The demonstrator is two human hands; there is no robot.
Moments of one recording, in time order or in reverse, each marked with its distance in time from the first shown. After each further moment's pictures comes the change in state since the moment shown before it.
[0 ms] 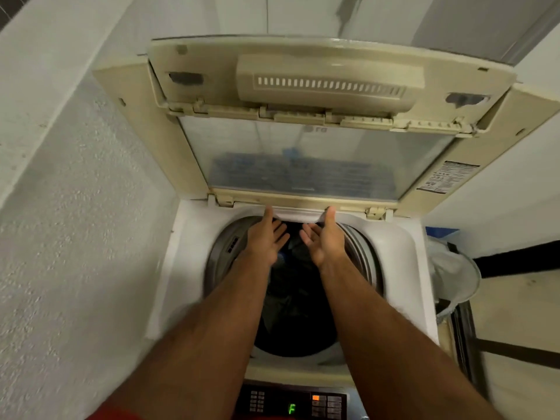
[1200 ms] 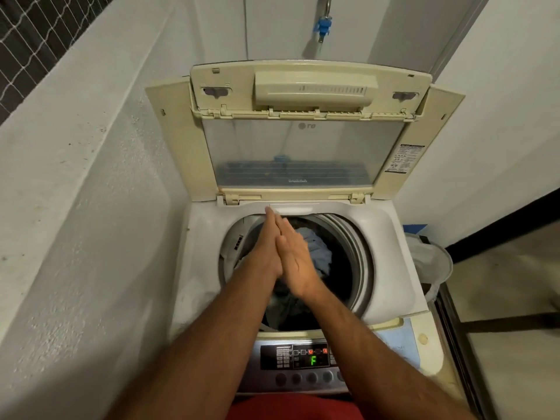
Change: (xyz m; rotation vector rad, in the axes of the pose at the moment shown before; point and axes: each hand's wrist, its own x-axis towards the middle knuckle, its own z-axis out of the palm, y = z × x) left_hand -0.134 0.004 -0.037 0.226 -0.375 -0.015; right_hand -0.149 0.074 -0.006 -1.167 -0.359 -0.904
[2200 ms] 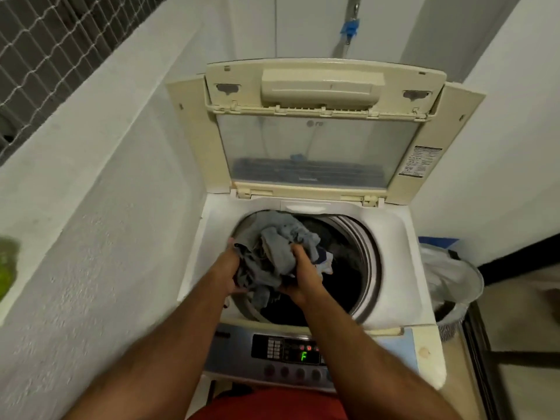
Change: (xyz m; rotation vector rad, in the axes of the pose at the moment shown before) left_hand -0.016 -0.024 -0.084 0.029 0.298 -0.167; right_hand -0.016 0.025 0.008 1.145 0.043 0.840
